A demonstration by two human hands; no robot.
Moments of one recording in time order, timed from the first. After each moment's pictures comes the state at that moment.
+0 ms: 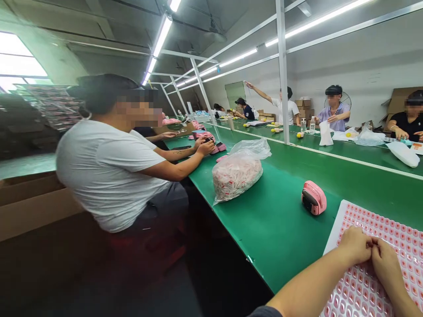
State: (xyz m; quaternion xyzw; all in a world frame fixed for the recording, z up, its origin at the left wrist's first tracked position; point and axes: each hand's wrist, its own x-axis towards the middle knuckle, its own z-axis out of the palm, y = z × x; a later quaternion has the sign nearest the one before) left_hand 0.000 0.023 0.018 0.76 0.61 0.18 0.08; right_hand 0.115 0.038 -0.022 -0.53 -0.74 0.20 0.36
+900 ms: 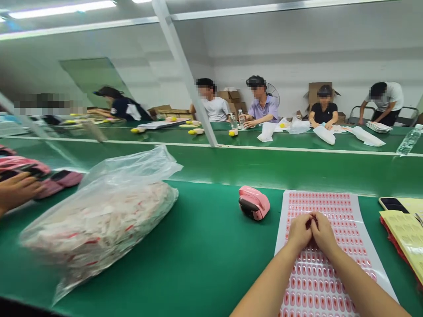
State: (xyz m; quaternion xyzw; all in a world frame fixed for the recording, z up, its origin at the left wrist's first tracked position) left_hand -0.007 0.025 0.023 0.71 0.57 0.31 0.26; right_hand 0.091 0.026 0.001 -0.54 -0.66 0.22 0.46
